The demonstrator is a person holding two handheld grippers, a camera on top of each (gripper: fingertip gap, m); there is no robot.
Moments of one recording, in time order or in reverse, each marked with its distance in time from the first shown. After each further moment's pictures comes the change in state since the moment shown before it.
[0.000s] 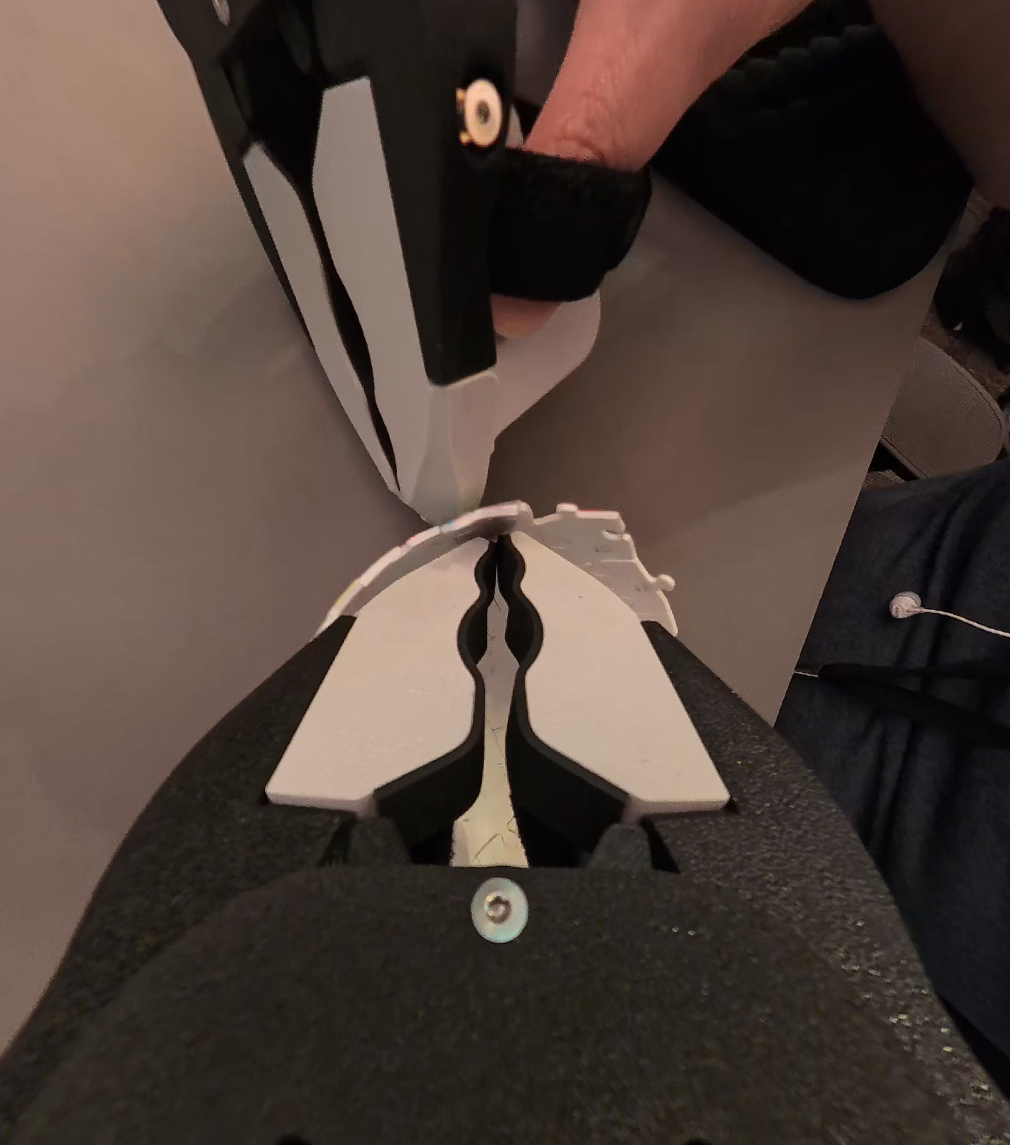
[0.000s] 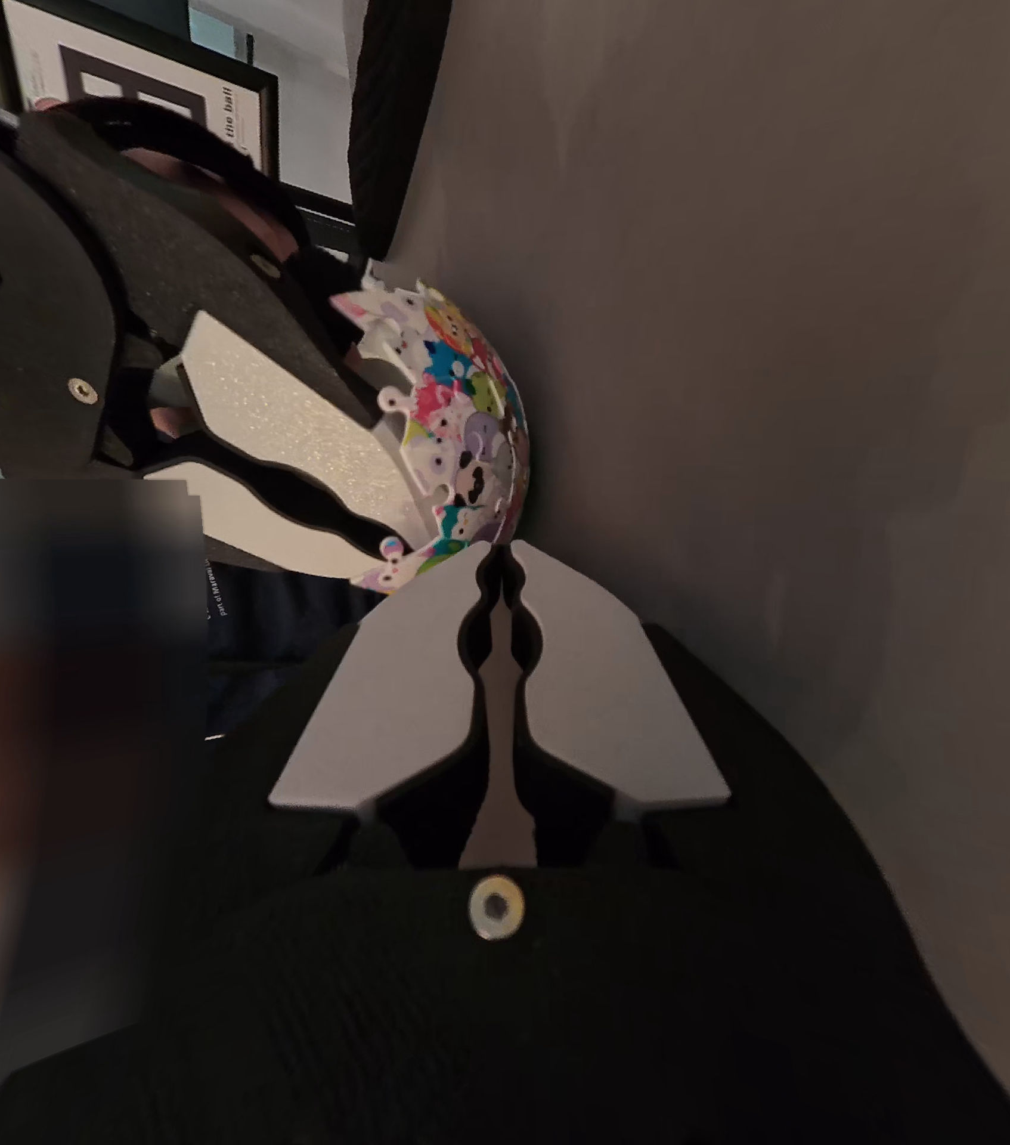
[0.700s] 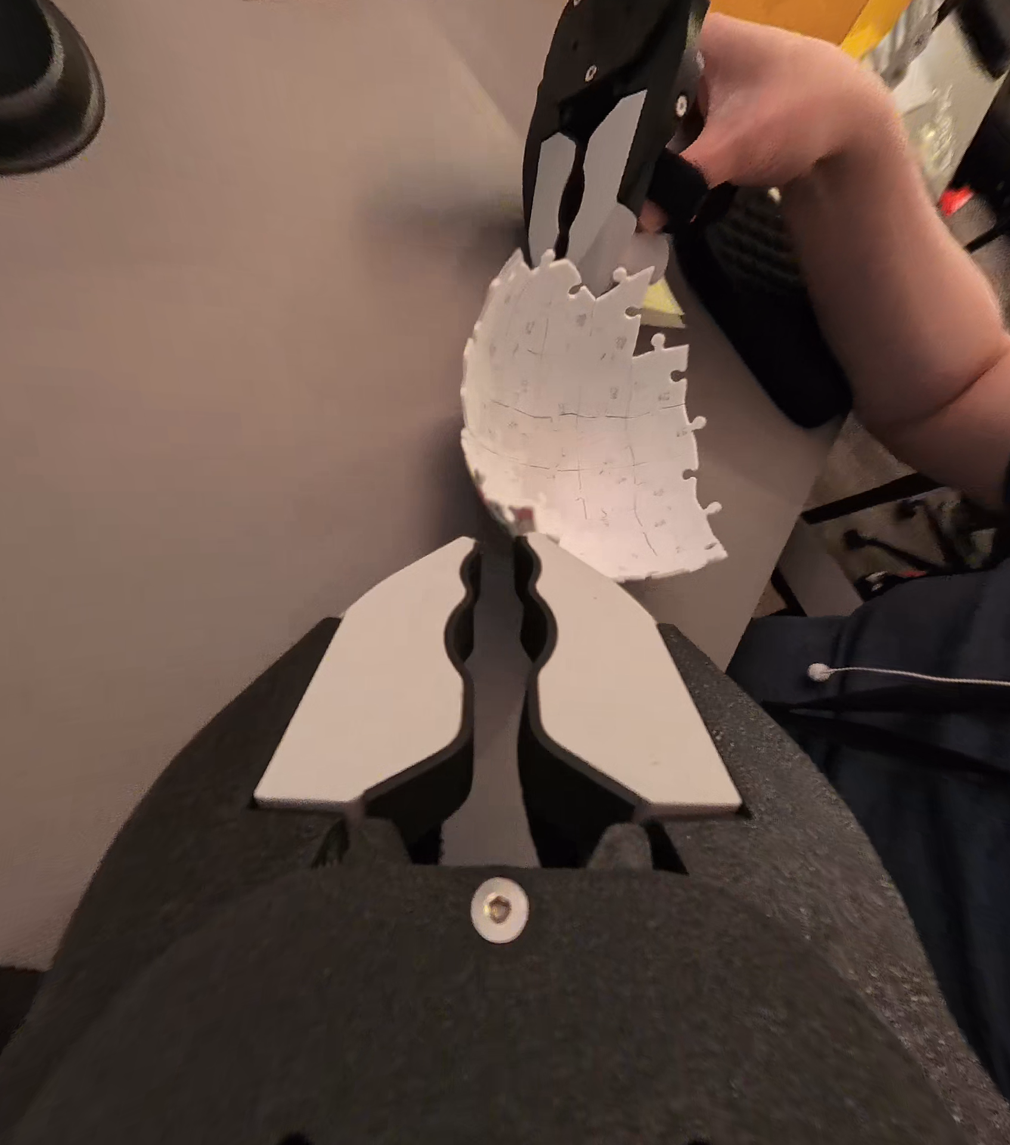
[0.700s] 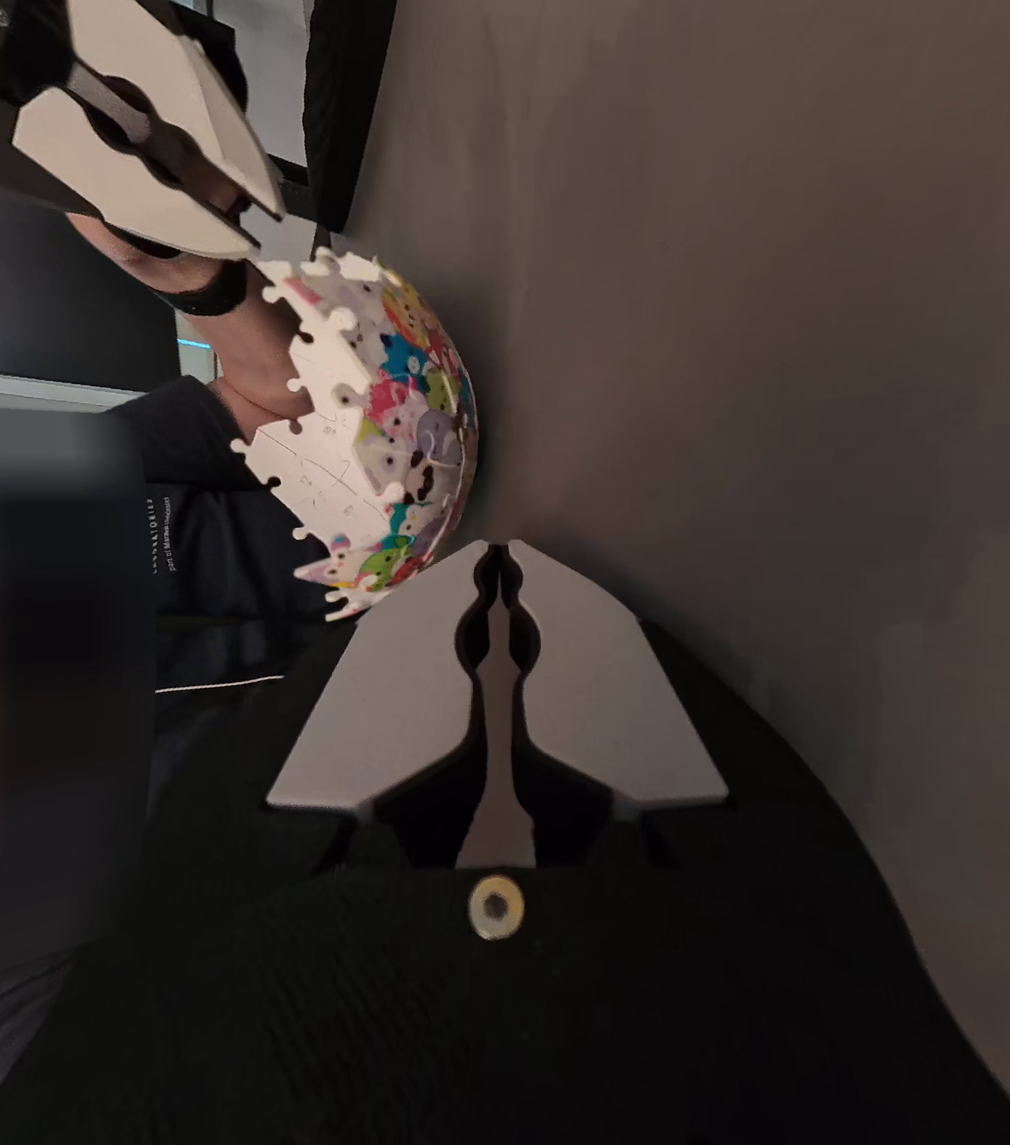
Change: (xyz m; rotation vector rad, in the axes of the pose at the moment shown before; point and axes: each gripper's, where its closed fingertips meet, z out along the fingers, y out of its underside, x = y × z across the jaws) left arm -0.020 0.093 -0.092 0.487 -0.050 -0.367; right arm 0.020 0.002 -0.005 -0.037 0.038 -0.031
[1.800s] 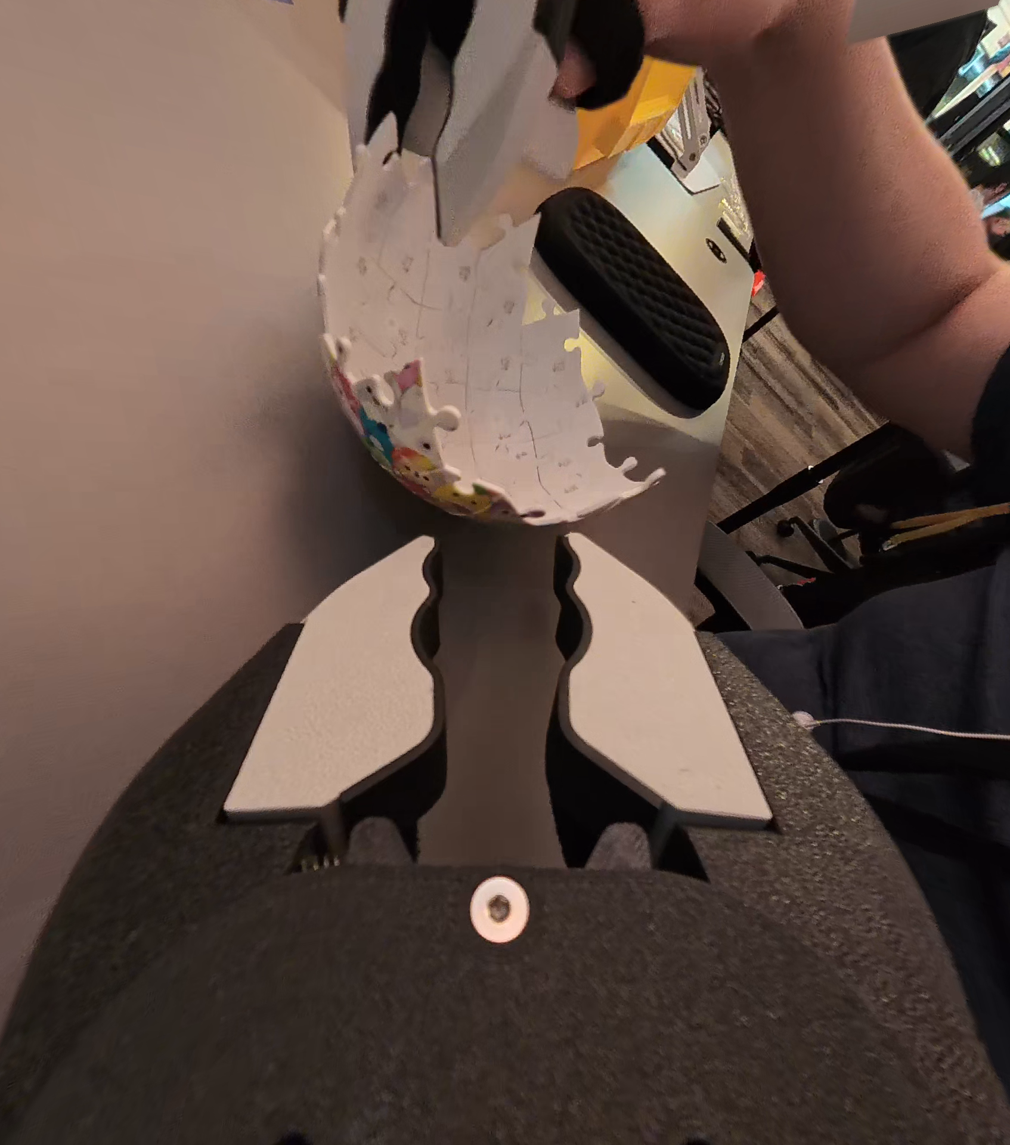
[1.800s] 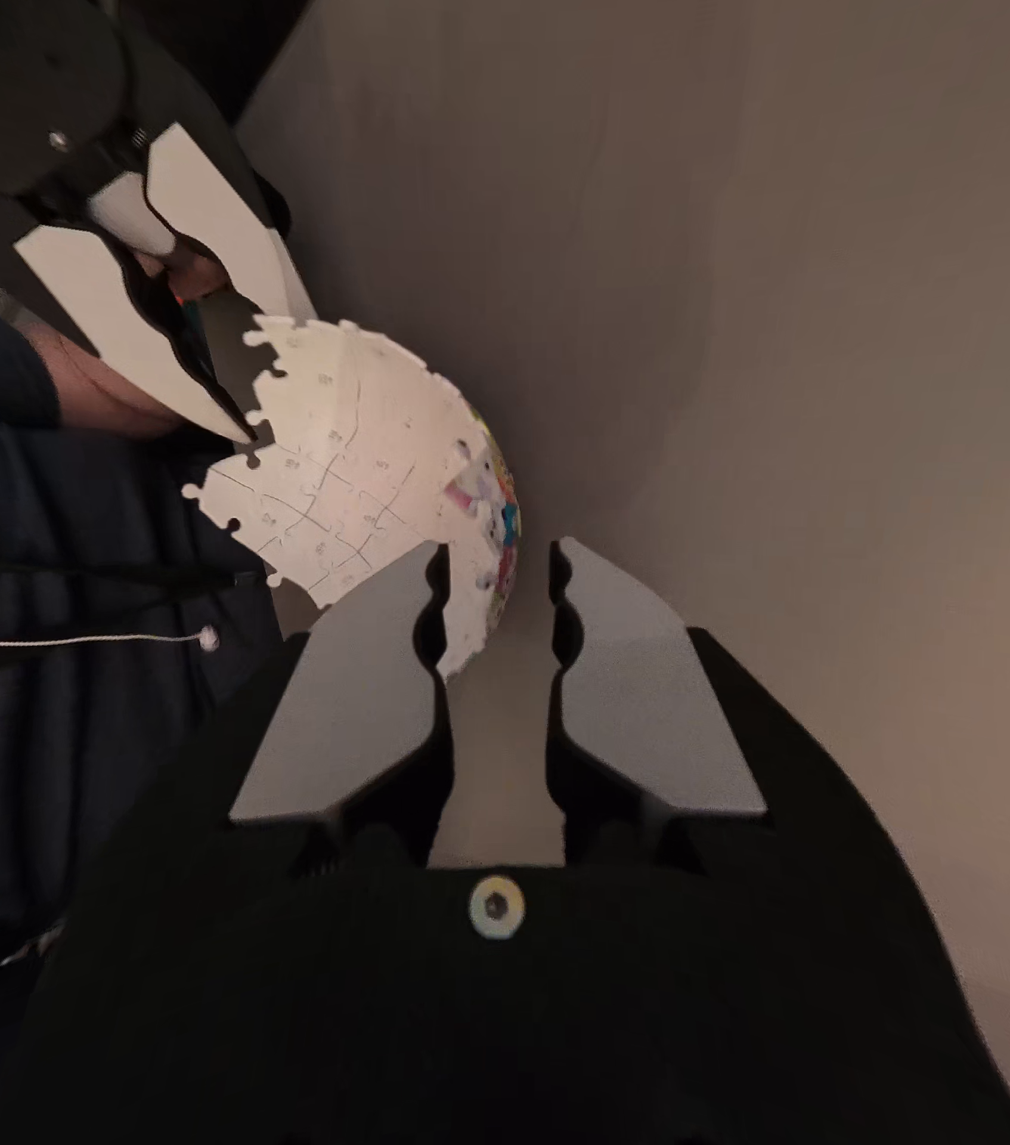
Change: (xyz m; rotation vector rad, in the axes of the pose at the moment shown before) left arm 0.035 0.038 0.028 0.148 0.210 0.051; right arm -0.026 -0.032 0.002 -0.114 0.395 -0.224
